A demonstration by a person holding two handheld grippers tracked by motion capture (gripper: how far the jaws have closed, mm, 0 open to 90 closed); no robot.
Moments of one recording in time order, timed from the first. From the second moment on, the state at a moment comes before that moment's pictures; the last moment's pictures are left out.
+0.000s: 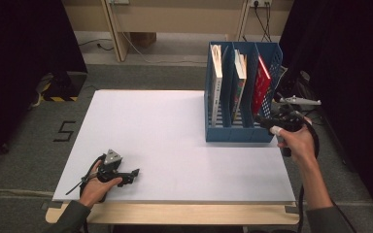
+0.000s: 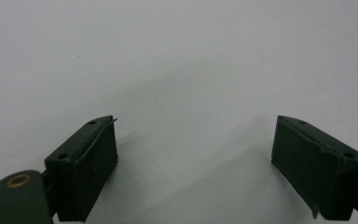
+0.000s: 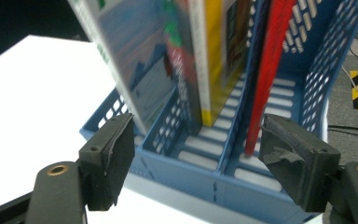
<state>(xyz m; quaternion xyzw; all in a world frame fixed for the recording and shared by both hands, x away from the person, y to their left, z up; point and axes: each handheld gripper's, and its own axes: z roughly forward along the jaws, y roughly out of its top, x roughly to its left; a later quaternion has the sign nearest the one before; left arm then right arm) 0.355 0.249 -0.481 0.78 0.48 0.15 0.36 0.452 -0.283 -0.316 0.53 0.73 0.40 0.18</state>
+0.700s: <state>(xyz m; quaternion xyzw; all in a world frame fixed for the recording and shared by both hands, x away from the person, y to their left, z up) 0.355 0.248 -0.481 0.78 0.48 0.15 0.36 0.409 -0.229 -0.372 0.48 0.77 0.40 0.16</state>
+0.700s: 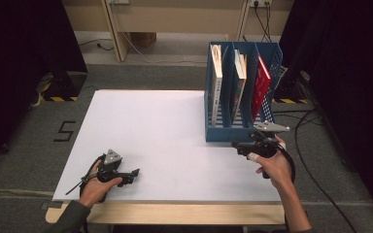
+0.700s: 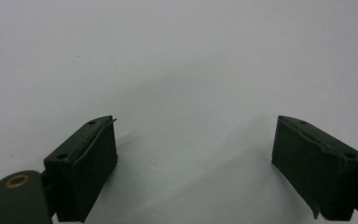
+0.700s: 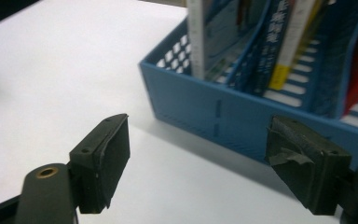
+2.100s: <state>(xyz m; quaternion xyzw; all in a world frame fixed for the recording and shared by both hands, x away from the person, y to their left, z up) 0.355 0.246 -0.481 0.79 0.48 0.16 0.35 0.372 -0.169 -0.466 0.41 0.85 0.31 0.11</state>
